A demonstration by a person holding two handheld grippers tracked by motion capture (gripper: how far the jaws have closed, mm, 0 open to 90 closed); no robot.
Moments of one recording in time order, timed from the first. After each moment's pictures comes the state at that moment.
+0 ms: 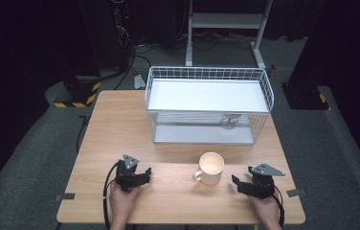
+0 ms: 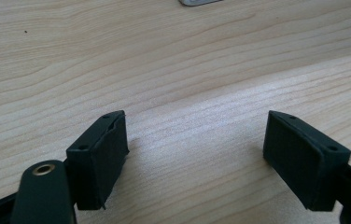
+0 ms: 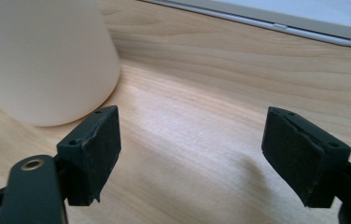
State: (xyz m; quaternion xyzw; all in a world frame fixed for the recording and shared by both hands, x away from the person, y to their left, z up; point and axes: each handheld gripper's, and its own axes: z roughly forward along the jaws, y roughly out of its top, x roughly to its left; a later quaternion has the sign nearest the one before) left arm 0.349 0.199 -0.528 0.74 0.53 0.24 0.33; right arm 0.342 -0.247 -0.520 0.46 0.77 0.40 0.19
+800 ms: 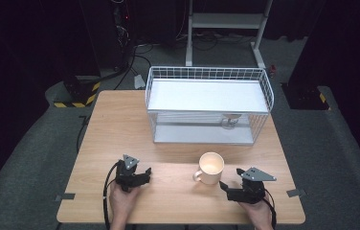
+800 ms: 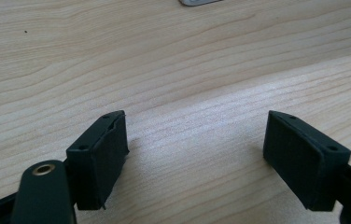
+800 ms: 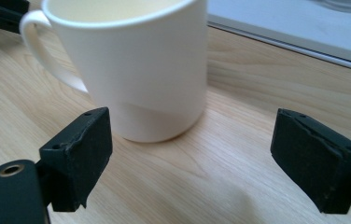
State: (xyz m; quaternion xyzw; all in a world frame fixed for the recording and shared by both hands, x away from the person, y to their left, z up) left arm 0.349 0.199 -0.528 0.74 0.53 0.24 0.33; right arm 0.325 -0.214 -0.507 0.40 0.79 0.44 0.17
